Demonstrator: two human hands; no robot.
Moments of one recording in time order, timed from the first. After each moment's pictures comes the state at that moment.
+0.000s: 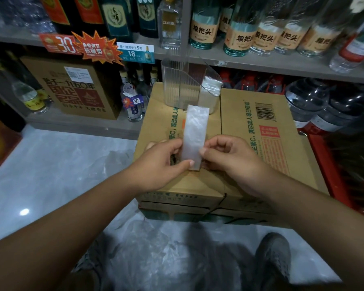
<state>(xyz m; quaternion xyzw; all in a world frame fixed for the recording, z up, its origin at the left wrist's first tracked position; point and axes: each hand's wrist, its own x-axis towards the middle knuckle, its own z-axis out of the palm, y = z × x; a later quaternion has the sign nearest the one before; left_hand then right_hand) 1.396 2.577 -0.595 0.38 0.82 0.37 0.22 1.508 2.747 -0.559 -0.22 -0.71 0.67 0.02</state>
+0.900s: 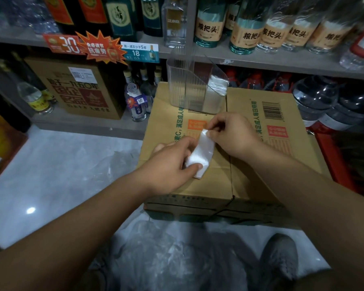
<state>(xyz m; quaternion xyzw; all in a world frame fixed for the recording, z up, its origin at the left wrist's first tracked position) 1.401 2.583 -0.586 0.43 0.83 0.31 0.18 1.446 2.785 -0.579 -0.19 -0.92 0.34 0.10</state>
